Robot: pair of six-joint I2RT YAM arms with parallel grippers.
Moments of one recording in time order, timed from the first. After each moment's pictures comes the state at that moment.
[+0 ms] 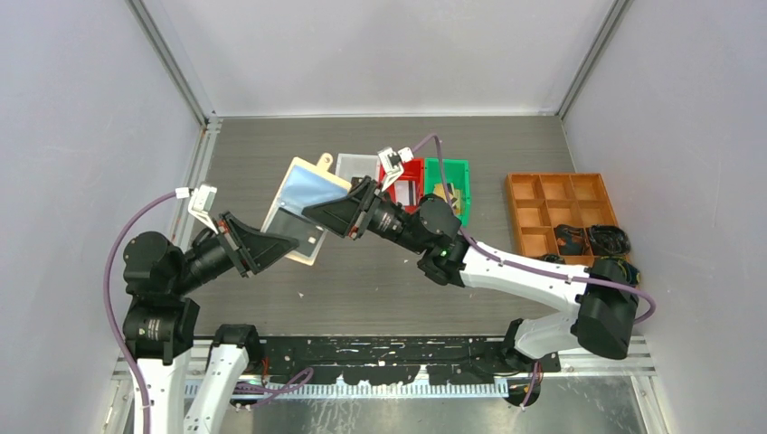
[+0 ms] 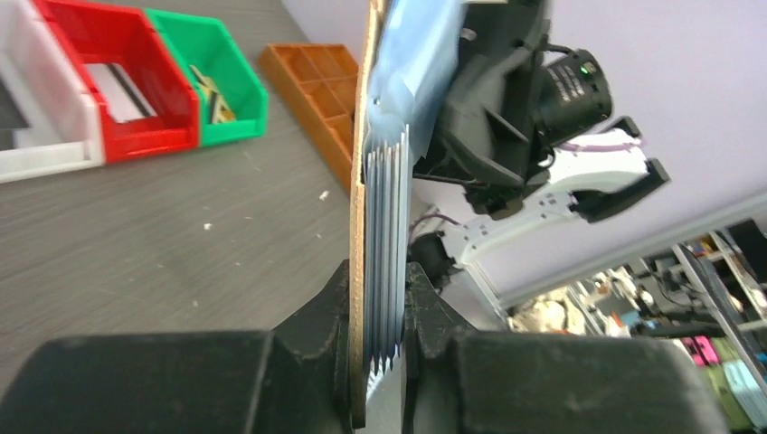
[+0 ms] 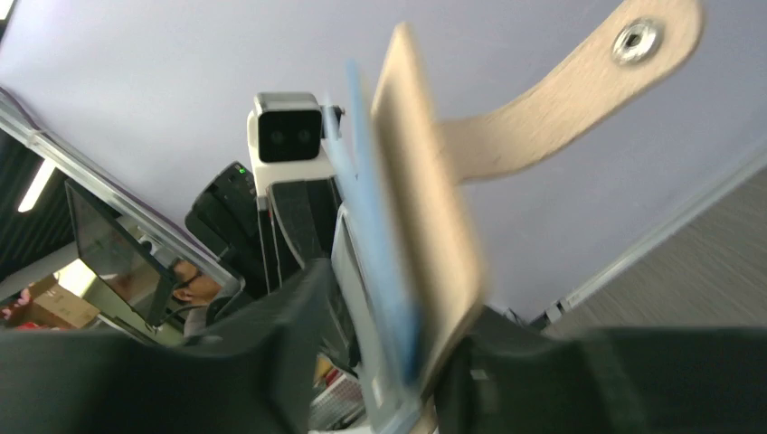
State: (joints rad) left arm -0.03 0.48 0.99 -0.52 0.94 -0.75; right arm 1.07 1.35 0.98 0.80 -0.15 0.99
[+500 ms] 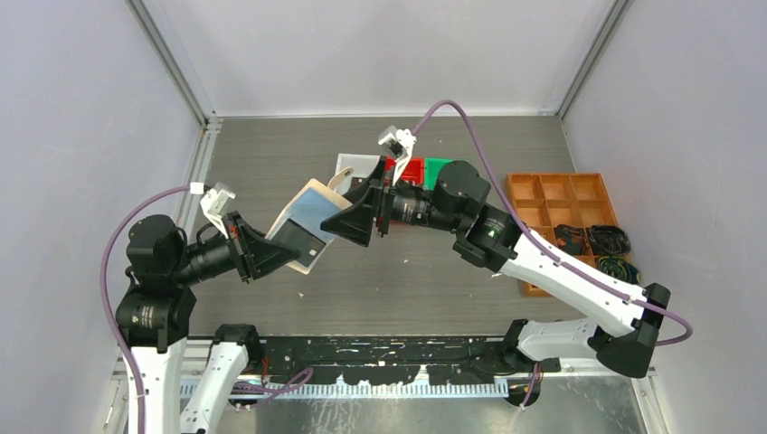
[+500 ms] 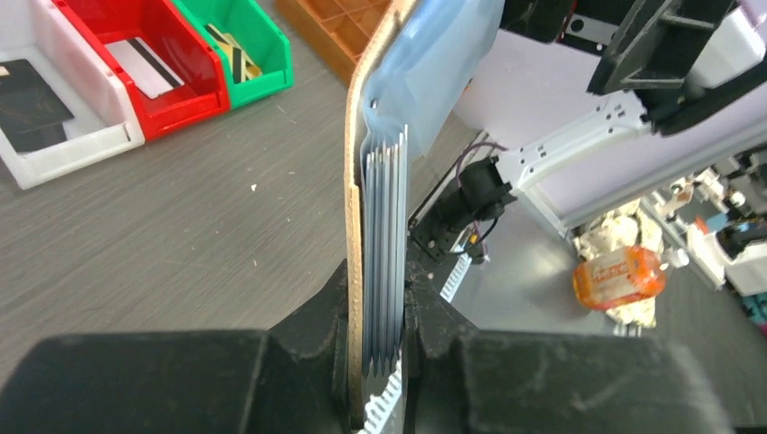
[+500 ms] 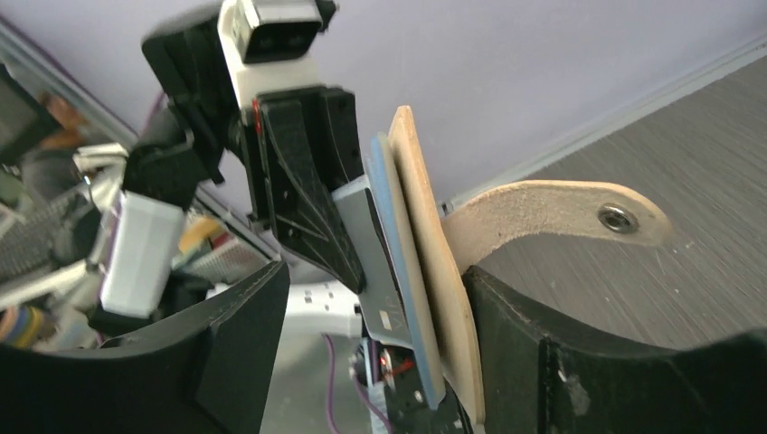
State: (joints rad) left arm -0.03 0.57 1.08 -0.76 1.01 -0.38; right arm 0.98 1.19 1.22 0.12 -0.37 0.60
